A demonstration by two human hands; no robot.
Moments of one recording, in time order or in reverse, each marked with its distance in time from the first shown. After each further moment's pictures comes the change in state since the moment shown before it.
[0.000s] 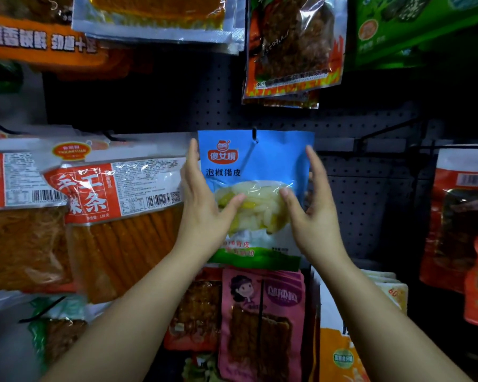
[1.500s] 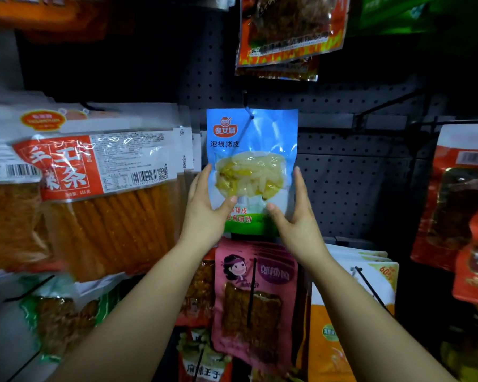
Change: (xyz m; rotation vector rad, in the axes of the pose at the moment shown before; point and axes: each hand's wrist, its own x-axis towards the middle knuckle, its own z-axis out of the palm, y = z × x) left_hand -0.020 -0.032 0.028 -0.069 -0.157 -0.374; right_hand -0.028 0.060 0.005 -0.106 -0.170 0.233
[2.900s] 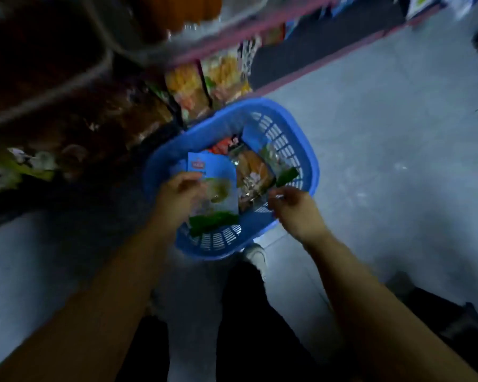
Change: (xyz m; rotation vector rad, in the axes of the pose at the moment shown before) left_hand -0.799 -0.236 0.428 -0.035 -1.061 -1.151; right_hand -0.857 0.354 -0.258 -0.267 -0.034 1.657
